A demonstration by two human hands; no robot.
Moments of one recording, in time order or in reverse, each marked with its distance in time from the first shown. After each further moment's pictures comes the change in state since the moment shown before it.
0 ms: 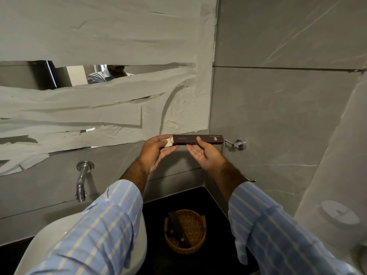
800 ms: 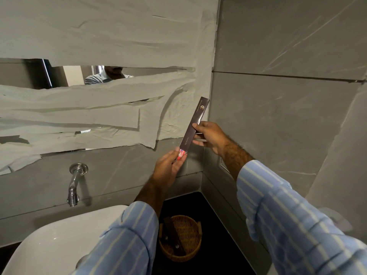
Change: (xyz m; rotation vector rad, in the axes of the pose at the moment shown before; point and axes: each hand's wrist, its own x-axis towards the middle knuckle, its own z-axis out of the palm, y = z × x) left_hand 0.003 -0.061 0.024 -0.407 -0.016 -0.094; right_hand 0.005 -0.058 0.039 -0.922 -0.069 -0.322
